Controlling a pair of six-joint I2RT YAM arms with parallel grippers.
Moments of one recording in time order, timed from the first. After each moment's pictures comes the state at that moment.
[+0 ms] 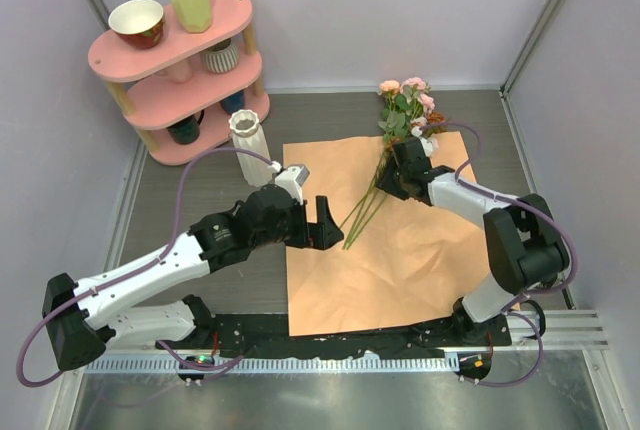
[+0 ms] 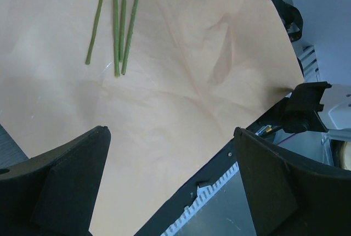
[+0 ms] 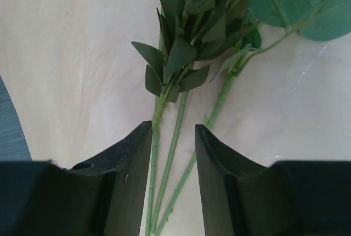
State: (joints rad) left arm -0.98 1.07 0.89 -0.39 -0.05 -0.76; right arm 0.39 1.57 0.92 -0.20 0.10 0.76
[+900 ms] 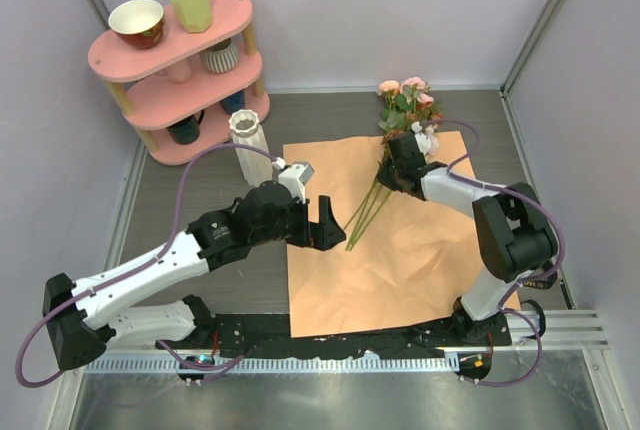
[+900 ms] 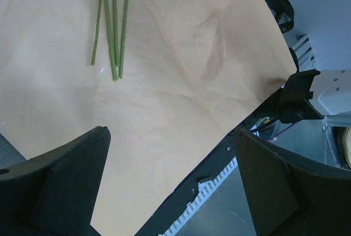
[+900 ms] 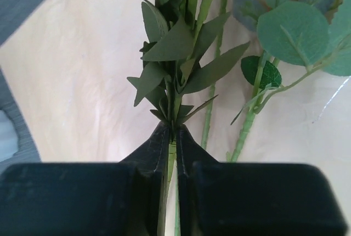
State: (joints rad) left arm -0.98 1.07 0.93 -0.40 0.00 -0.70; right arm 0.39 1.71 0.98 -0.09 0.15 0.84
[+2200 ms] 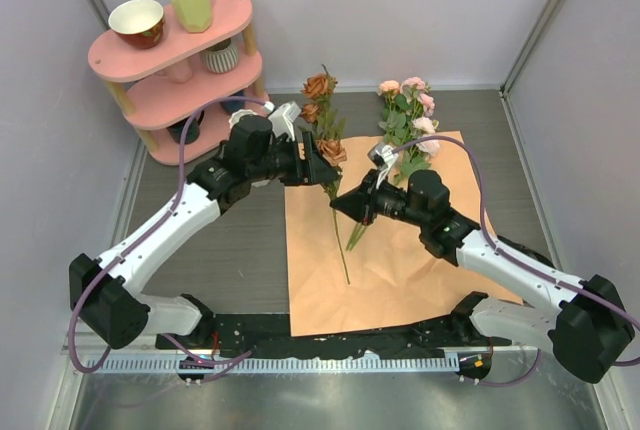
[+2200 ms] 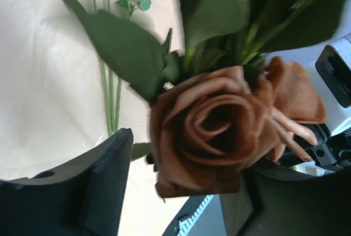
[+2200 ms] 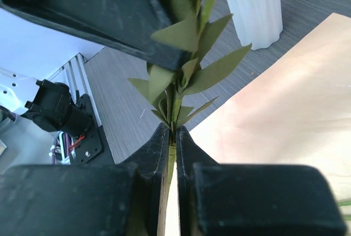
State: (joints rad) left arm -0.62 1.30 1.20 -0.35 0.37 -0.65; right arm 0.67 1.07 0.64 0.32 -0.44 0.37
